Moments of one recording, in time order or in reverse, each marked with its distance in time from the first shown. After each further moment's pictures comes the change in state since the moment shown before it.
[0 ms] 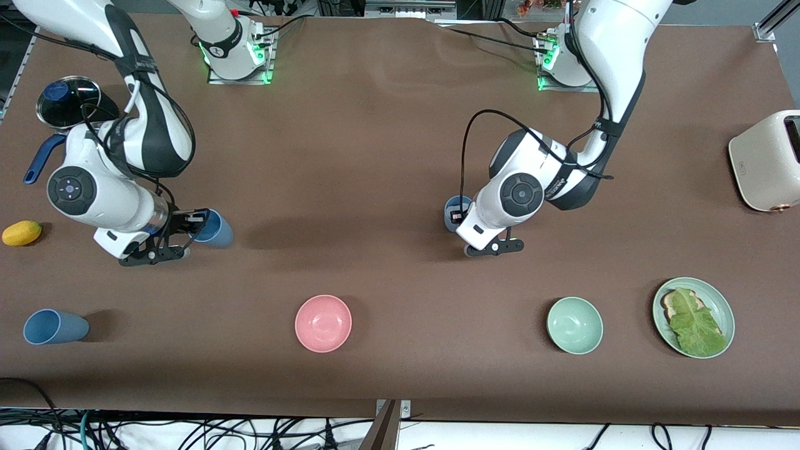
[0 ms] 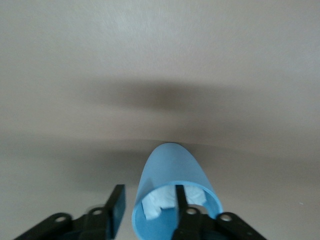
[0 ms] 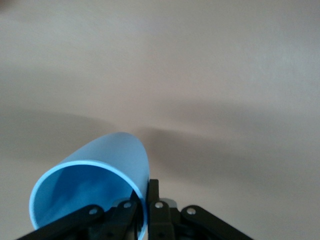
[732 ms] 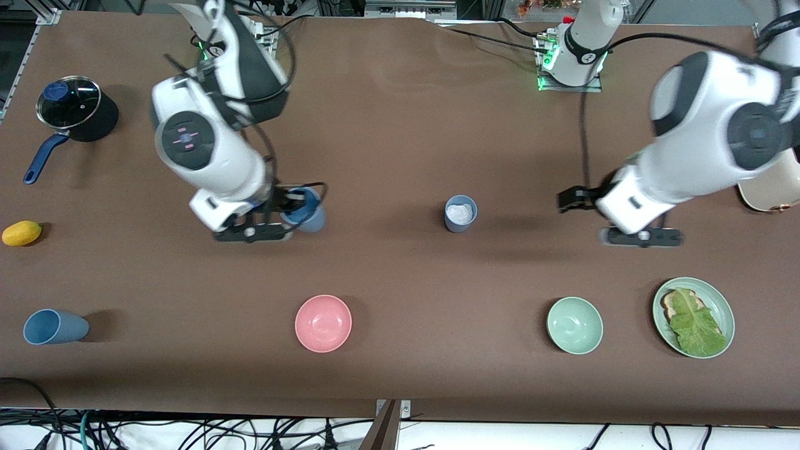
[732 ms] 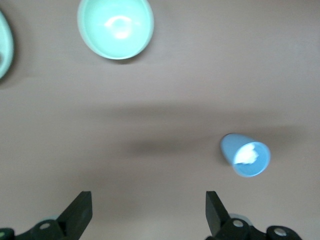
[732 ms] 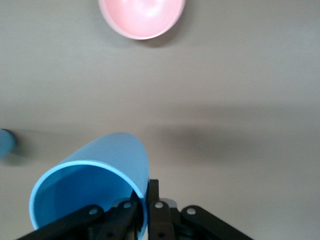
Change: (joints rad) left arm 0.324 -0.300 0.027 0.107 0.003 -0.370 0.454; right arm 0.401 0.072 0.017 0.350 0.086 -0.221 0.589
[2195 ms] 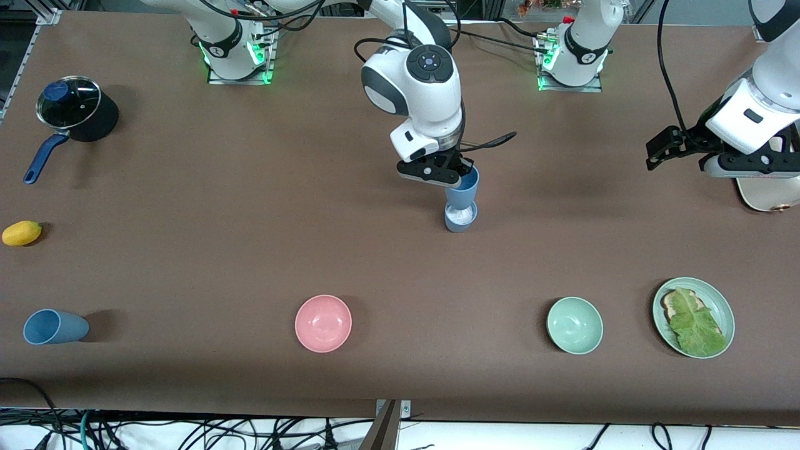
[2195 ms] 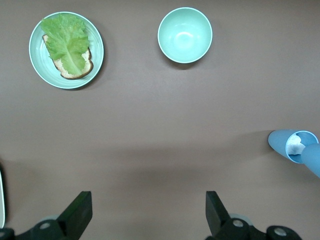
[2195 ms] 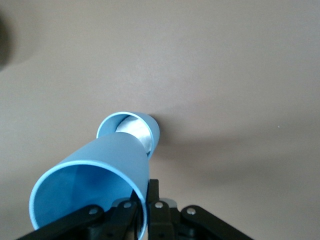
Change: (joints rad) left arm -0.022 -0.330 0.135 -0.270 0.079 0.074 0.088; right arm 0.426 0.288 -0.037 0.223 -0.064 0.321 0.674
